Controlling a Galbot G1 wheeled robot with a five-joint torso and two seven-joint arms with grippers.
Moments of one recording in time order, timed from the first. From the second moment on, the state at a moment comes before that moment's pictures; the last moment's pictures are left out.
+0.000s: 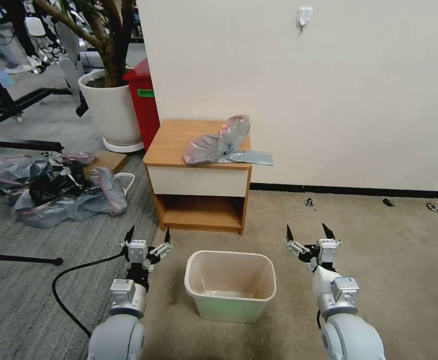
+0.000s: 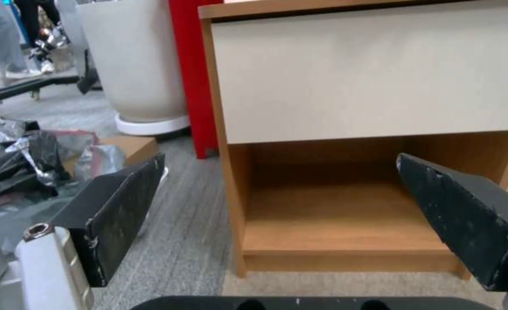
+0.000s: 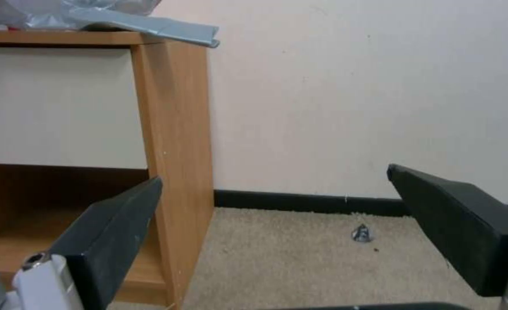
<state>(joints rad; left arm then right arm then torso) 1.55 -1.50 -0.55 -2.00 0.00 0.00 0.00 -1.55 1.50 0.55 2.00 0.00 0.00 0.00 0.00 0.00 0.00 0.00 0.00</state>
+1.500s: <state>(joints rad) 1.55 -1.50 -0.55 -2.00 0.00 0.00 0.00 -1.55 1.50 0.55 2.00 0.00 0.00 0.00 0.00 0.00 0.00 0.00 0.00</state>
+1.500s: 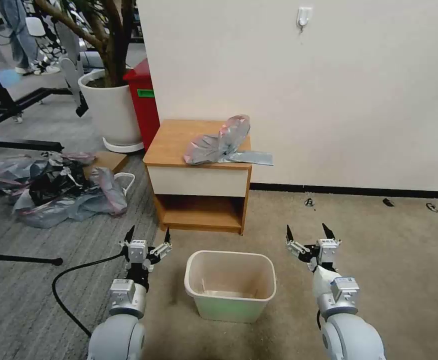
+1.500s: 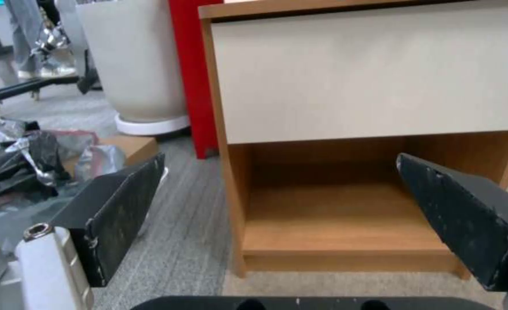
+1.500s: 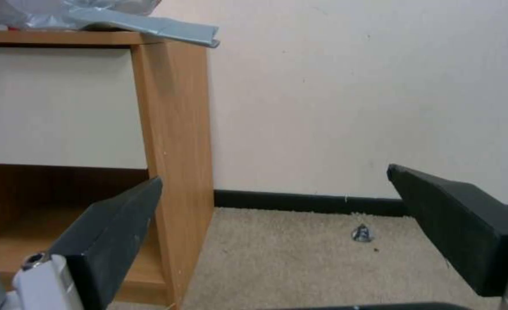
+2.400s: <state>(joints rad) 1.55 -1.50 -0.55 -2.00 0.00 0.00 0.00 -1.55 1.50 0.55 2.00 0.00 0.00 0.00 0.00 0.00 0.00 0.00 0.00</state>
